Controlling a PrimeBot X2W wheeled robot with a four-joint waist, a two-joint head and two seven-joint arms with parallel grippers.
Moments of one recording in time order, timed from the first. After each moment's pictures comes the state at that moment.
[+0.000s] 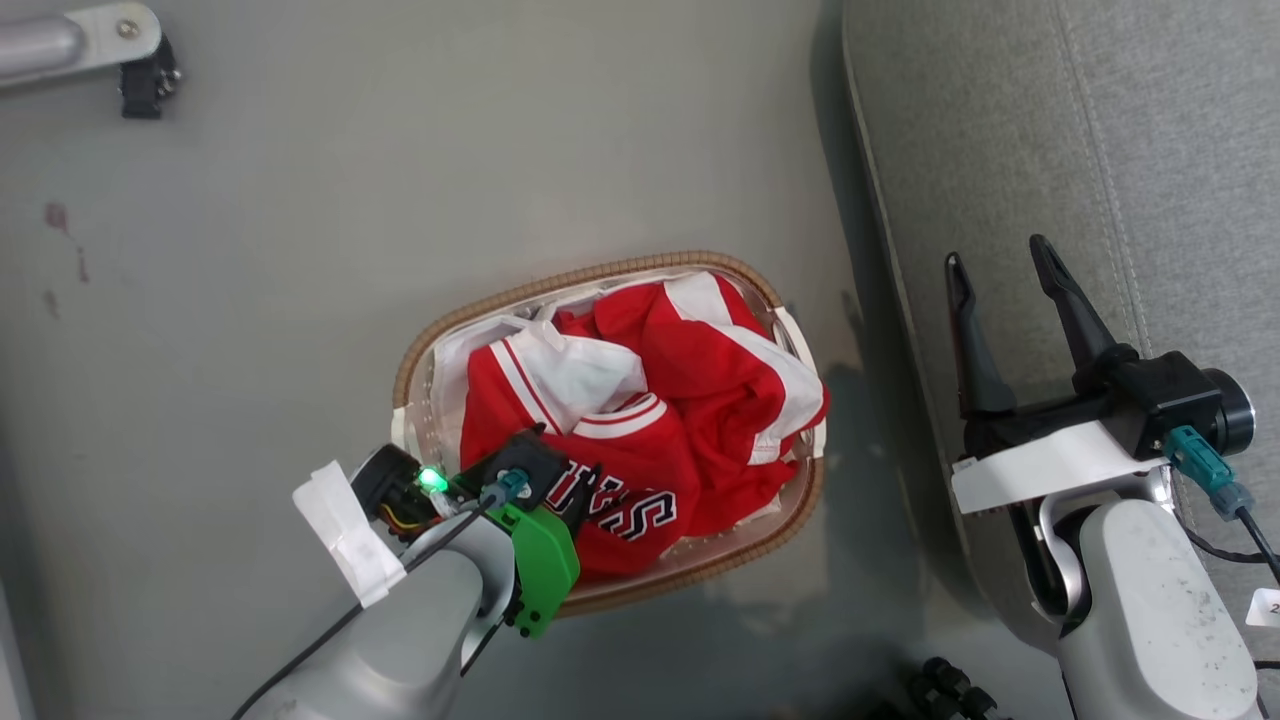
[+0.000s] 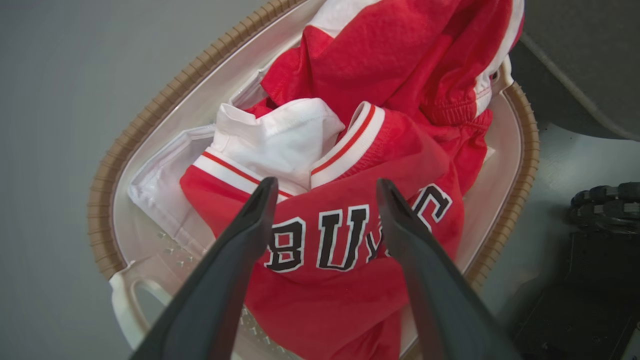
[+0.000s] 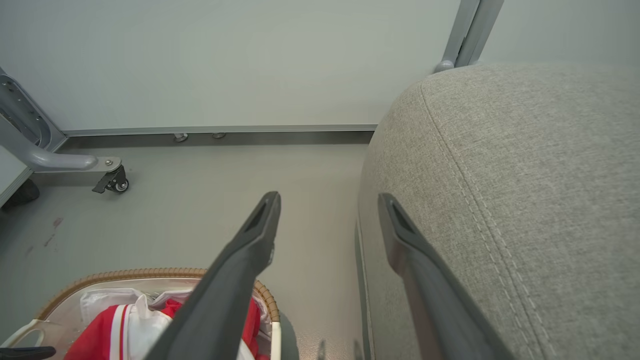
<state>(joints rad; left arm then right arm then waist) -0.64 0.09 -0.87 0.98 -0.34 -0.13 -0.21 -0.30 -0.05 0.02 0.12 0.09 0.13 -0.26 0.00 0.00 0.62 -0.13</state>
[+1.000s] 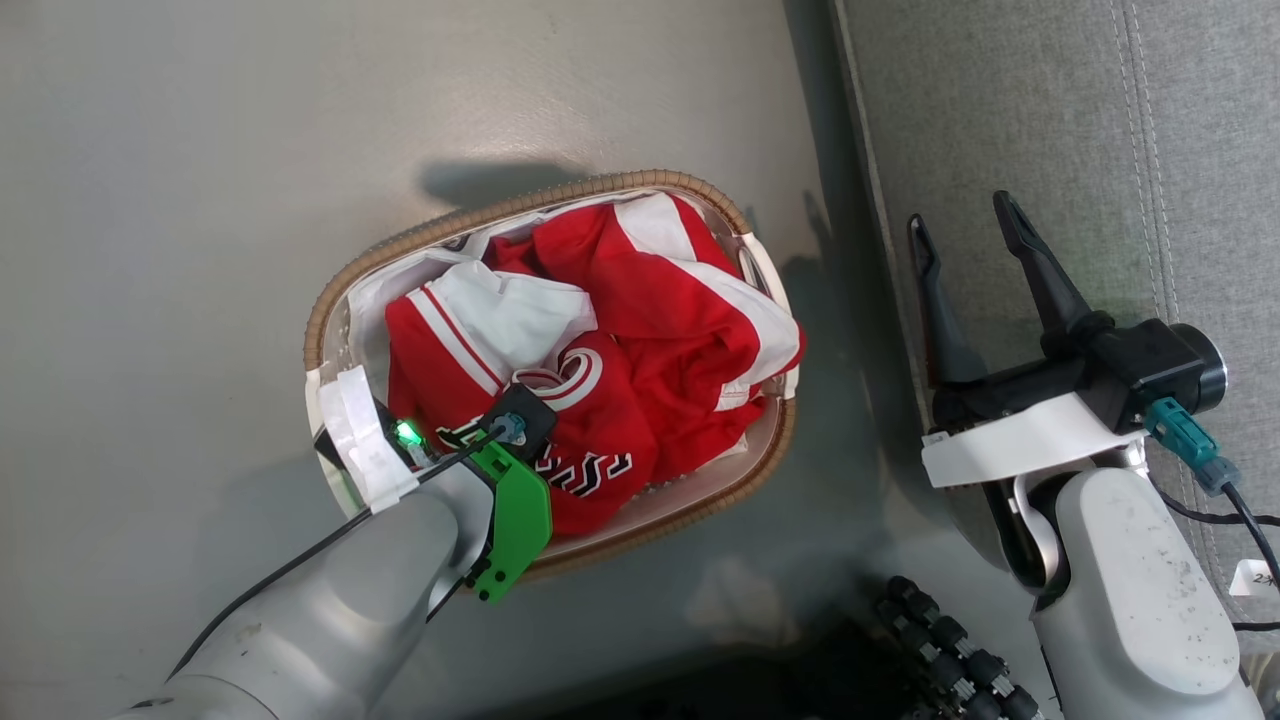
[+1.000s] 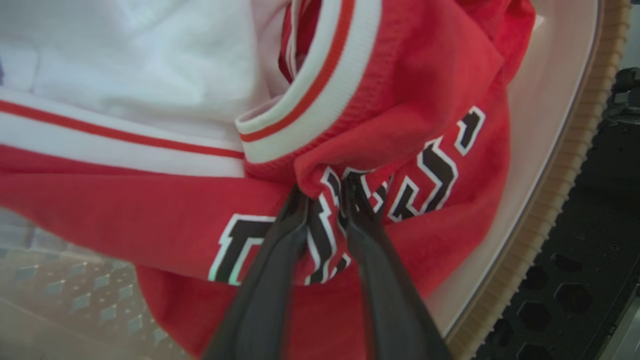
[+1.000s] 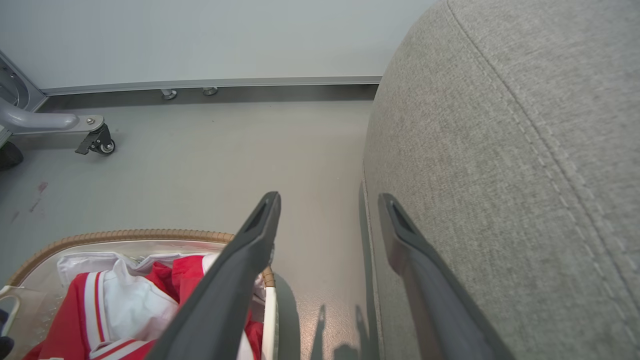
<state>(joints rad) -0.84 0.17 -1.28 1.00 -0.64 -0.13 0.00 -0.36 -0.05 0.09 0.09 0.12 0.13 -0.26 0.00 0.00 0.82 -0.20</state>
